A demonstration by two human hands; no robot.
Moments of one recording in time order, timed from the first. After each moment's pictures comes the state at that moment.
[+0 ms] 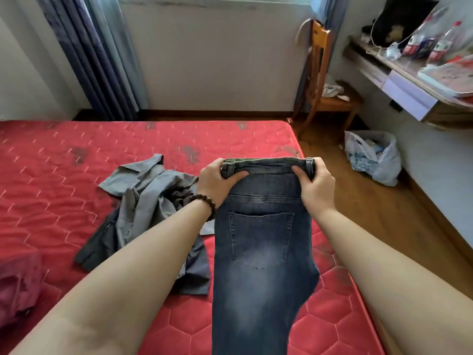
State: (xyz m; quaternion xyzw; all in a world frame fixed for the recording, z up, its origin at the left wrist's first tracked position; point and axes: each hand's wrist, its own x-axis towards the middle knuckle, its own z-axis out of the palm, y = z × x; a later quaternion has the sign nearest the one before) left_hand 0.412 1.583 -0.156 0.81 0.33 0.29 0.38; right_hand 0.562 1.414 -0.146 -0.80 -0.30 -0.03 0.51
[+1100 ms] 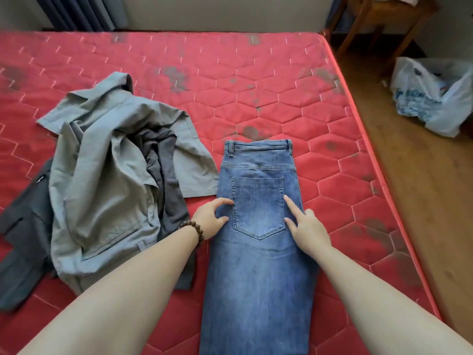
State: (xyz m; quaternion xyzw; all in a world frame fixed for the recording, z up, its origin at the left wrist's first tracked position) left_hand 0.422 1.613 -0.539 0.84 0.35 -0.03 0.41; right_hand 0.605 1.419 -0.542 -0.91 -0.34 0.24 0.10
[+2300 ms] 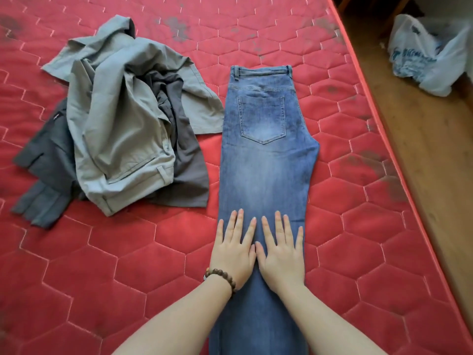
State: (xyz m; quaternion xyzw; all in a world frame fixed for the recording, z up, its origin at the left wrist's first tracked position) left_hand 0.278 1.394 -0.580 0.96 0.27 -0.05 0.10; right_hand 0.370 1.292 -0.583 -0.91 -0.42 0.06 0.03
